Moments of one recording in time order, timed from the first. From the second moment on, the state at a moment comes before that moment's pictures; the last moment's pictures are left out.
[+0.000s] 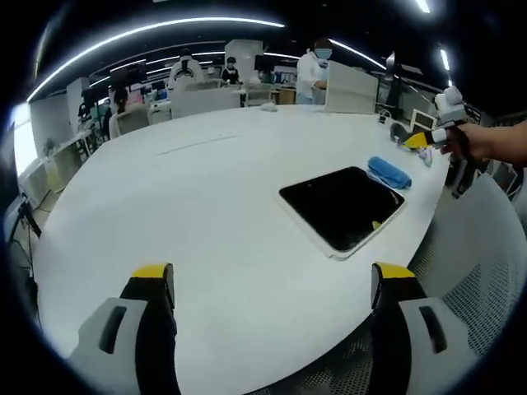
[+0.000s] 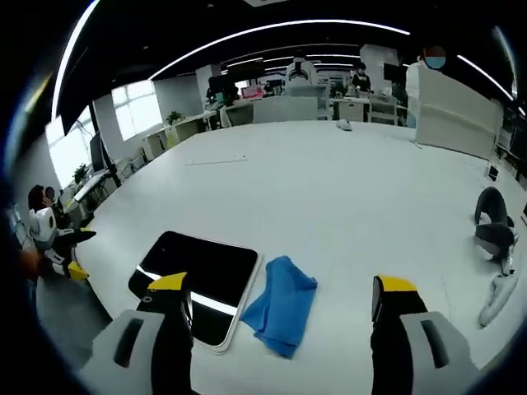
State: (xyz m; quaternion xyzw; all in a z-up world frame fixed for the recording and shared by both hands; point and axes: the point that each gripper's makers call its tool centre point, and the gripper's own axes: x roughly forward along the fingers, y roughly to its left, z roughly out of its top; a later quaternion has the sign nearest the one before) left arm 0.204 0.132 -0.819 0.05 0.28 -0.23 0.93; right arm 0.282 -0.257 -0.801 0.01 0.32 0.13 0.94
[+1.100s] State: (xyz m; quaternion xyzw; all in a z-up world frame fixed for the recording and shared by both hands) left arm 0.201 0.137 -0.826 0.07 0.30 -0.23 0.92; right arm 0.292 -0.242 -0.877 0.01 0.42 0.10 0.90
